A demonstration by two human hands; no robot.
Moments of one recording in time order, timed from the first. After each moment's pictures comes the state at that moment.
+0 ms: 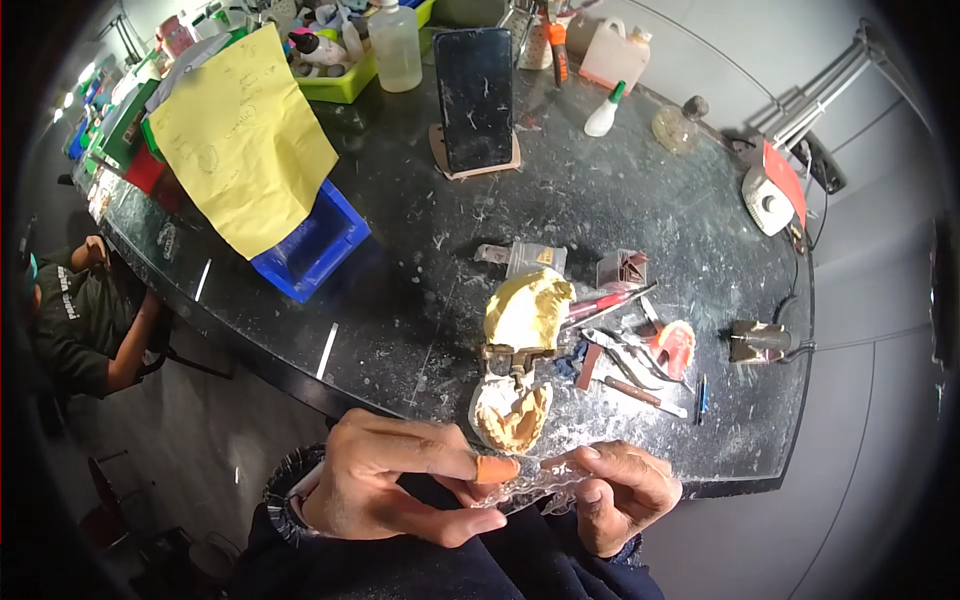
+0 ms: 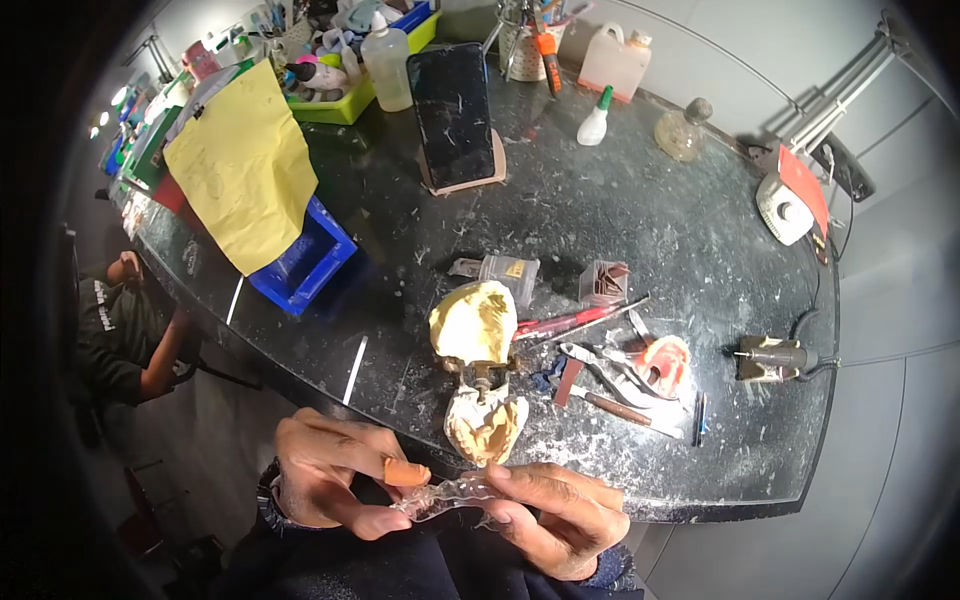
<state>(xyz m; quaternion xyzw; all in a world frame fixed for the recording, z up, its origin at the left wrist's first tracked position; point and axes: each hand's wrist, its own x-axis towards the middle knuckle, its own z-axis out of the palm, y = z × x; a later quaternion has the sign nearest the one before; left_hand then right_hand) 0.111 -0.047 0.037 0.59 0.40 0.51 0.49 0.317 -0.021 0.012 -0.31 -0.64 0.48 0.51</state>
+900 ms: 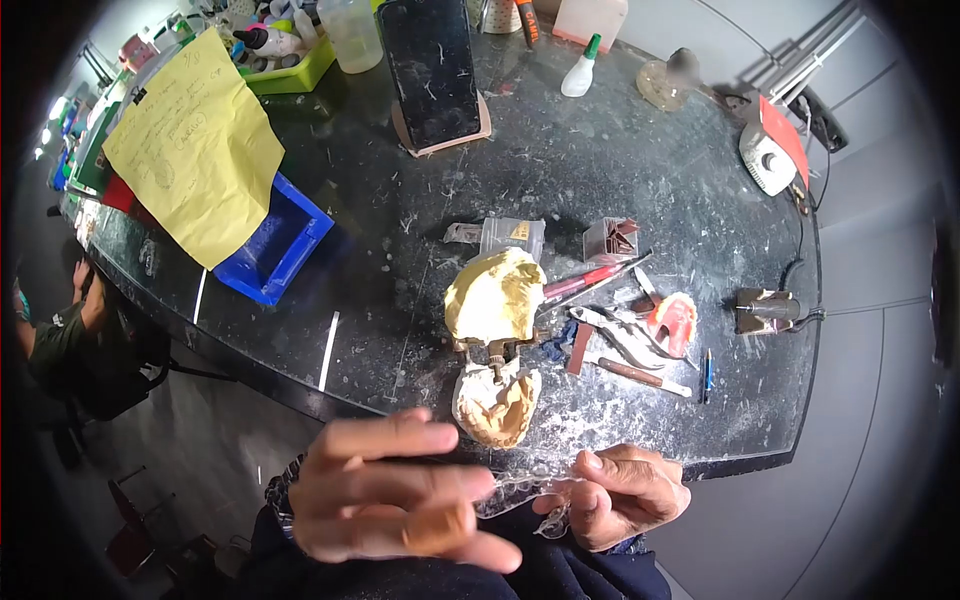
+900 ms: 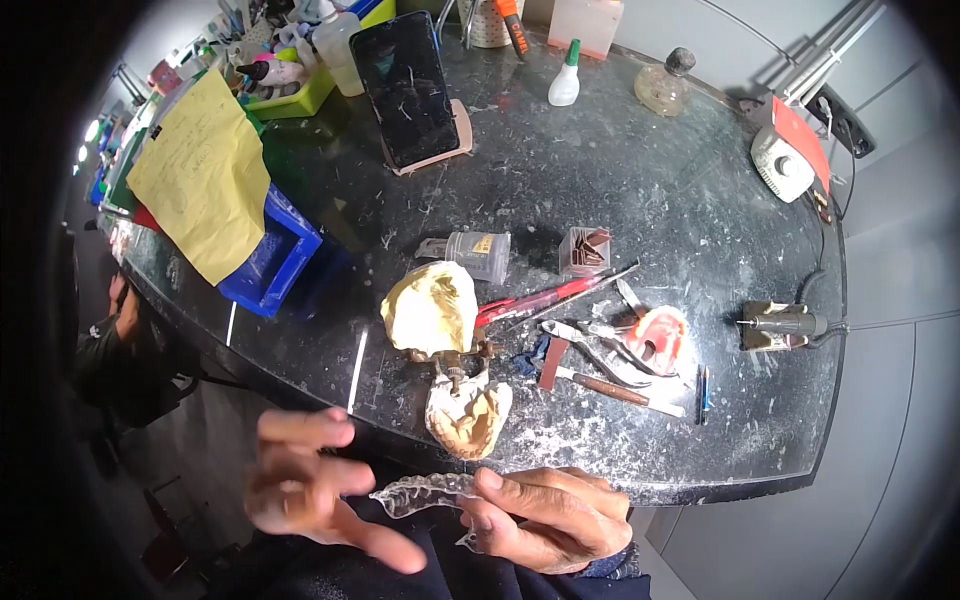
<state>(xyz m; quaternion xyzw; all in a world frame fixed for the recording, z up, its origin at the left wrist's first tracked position) 0.140 -0.040 0.017 0.68 0.42 0.60 0.07 0.323 -0.019 0.010 -0.35 -0.67 0.43 0.49</state>
